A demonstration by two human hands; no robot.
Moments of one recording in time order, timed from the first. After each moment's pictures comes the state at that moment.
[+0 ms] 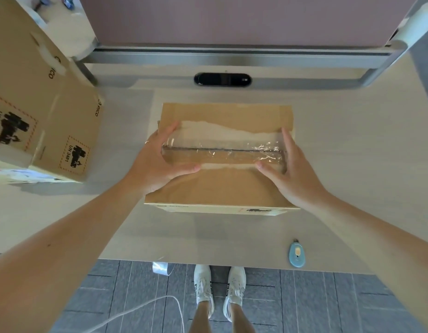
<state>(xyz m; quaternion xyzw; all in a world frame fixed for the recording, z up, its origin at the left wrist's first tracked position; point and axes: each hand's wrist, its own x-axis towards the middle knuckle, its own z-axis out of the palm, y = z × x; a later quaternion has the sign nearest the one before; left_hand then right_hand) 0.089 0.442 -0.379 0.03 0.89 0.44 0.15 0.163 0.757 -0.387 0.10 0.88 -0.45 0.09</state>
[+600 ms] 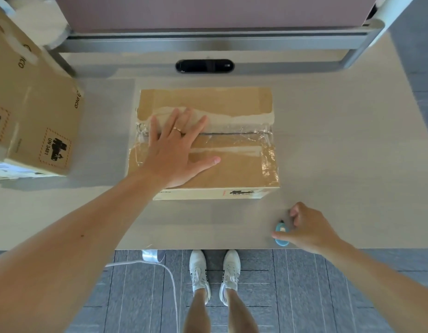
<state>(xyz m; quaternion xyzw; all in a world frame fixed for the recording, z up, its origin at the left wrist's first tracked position) 0.109 0.511 -0.377 0.23 0.97 0.08 0.10 0.301 0.817 -0.452 0.22 0.89 -0.26 0.31</state>
